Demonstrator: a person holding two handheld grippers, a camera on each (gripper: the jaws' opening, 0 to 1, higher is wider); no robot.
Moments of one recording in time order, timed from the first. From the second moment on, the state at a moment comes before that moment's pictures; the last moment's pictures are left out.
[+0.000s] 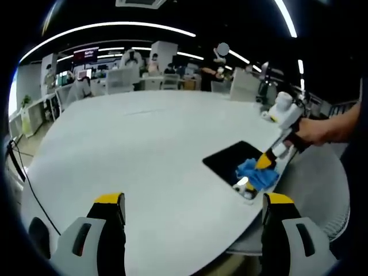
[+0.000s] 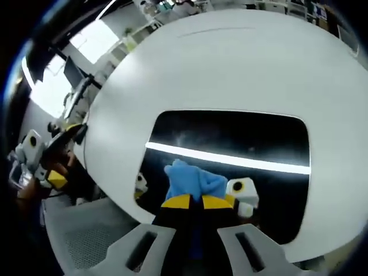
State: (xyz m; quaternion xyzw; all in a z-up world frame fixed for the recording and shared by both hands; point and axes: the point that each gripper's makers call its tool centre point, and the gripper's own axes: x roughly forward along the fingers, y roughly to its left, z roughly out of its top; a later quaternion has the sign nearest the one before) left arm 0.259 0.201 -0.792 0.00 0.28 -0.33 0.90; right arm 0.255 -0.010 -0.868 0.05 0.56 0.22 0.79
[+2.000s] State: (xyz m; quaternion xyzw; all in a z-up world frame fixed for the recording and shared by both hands) left arm 0.252 0.207 -0.798 0.00 0.28 -0.31 0.91; right arm 0.284 0.058 -0.867 0.04 0.56 0.30 0.77
